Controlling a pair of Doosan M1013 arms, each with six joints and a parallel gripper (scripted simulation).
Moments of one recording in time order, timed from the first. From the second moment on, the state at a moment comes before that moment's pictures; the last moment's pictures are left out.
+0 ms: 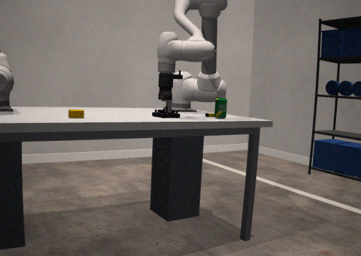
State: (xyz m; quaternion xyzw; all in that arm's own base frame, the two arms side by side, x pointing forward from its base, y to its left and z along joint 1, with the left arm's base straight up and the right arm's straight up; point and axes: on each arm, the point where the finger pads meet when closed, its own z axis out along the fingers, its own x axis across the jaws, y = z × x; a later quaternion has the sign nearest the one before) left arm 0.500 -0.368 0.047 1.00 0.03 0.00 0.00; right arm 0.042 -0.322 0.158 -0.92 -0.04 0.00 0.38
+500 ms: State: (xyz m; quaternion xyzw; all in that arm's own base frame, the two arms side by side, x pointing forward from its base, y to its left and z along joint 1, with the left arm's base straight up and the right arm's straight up) left arm 0.500 -0.368 0.047 1.00 0.04 0.00 0.00; right arm 0.042 -0.322 0.158 -0.92 -0.04 0.00 0.38
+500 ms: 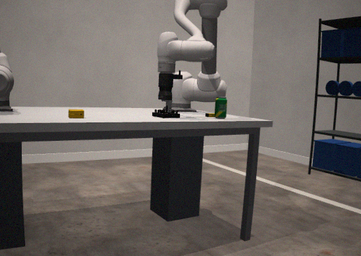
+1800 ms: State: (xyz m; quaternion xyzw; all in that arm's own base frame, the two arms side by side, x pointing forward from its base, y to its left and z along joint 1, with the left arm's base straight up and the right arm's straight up) left arm 0.500 -0.368 0.047 0.97 0.25 0.00 0.00; right arm 0.042 -0.322 0.158 -0.92 -0.04 0.00 0.38
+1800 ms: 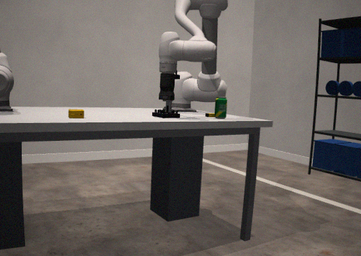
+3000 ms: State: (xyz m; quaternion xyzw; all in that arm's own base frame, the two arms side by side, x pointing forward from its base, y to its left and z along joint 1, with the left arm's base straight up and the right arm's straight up) left arm 0.500 -0.368 0.047 0.79 0.61 0.00 0.00; right arm 0.042 -0.322 0.158 -0.92 -0.04 0.00 0.38
